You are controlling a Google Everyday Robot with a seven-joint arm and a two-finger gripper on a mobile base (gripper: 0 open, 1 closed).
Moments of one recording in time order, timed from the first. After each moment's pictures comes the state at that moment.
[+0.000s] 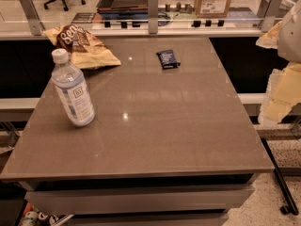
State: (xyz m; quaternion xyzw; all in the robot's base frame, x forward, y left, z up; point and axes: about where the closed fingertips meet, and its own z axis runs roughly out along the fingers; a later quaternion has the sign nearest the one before) arm 0.438 -0.214 0.985 -0.60 0.78 -0.04 0.17
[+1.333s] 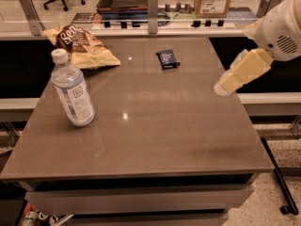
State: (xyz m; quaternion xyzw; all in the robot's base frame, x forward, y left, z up) arm 0.510 -0.183 0.982 -0.49 0.81 0.04 0.34
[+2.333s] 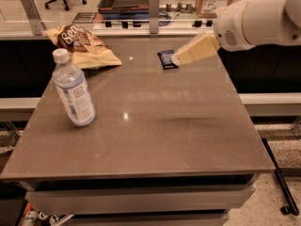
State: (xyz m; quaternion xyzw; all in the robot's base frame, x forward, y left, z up) arm 0.602 -0.123 0.996 -0.40 0.76 0.06 0.50
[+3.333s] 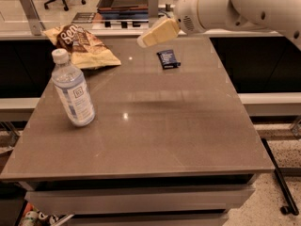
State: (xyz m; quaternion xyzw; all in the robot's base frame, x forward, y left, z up) arm 0.667 -0.034 1.015 -0.44 0.69 0.11 0.56
